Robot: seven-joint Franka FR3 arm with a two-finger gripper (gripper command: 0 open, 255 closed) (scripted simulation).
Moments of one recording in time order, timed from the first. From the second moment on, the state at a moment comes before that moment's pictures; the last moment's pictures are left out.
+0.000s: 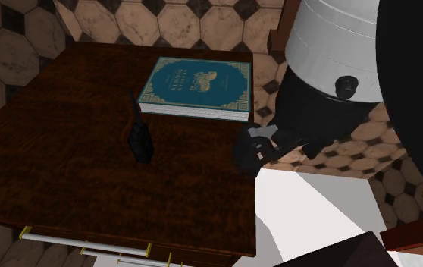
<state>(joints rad) 0.04 -0.58 0.24 -2.25 0.11 1.72 0.20</state>
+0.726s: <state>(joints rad) 0.03 -0.26 0.44 -2.04 0.09 1.89 0.51</state>
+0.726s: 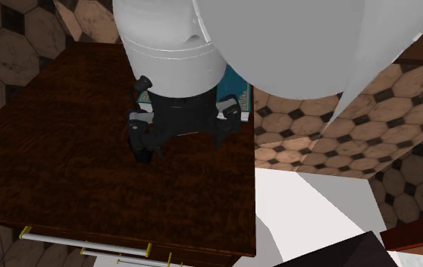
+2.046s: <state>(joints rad) 0.08 0.15 0.55 -1.77 -0.15 2.03 0.84</state>
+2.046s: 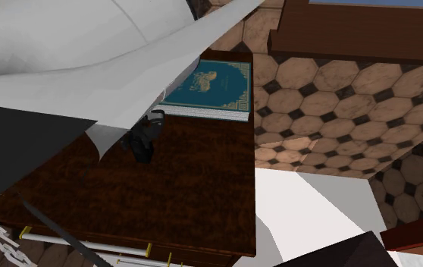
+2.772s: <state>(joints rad) 0.08 0.15 0.55 -1.75 -0.15 2.01 0.84</state>
